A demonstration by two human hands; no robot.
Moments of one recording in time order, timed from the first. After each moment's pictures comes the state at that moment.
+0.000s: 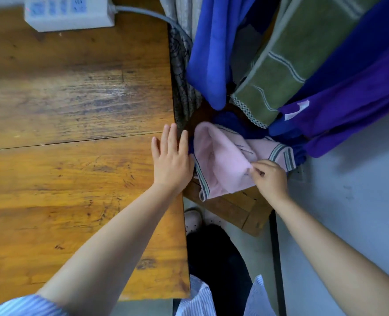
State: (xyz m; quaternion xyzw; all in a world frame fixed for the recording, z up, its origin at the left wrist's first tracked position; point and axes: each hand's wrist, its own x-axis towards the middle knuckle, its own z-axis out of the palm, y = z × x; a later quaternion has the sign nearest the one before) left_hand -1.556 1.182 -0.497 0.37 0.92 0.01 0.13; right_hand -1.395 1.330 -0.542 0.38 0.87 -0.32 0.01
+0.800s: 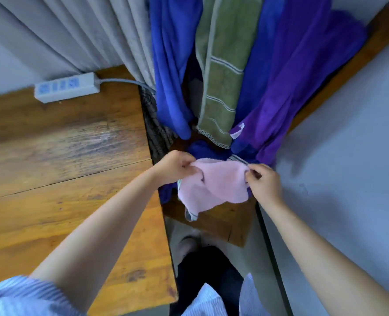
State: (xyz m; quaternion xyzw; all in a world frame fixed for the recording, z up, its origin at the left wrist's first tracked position) left_hand -1.551 1.243 -0.414 0.46 0.76 0.18 0.42; right_hand -1.354 1.349 -0.444 0.50 0.77 -0.39 -0.11
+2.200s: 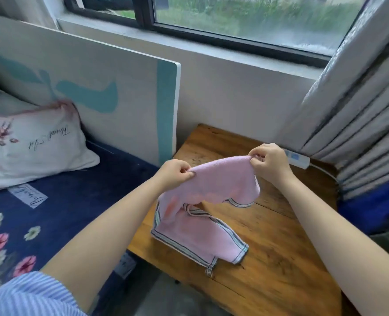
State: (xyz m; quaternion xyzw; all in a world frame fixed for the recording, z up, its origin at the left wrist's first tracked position) left_hand -1.739 0.711 -0.245 0.16 0.92 0.32 0.15; right_hand -1.699 0.944 -0.221 0.07 0.95 -0.28 -0.12
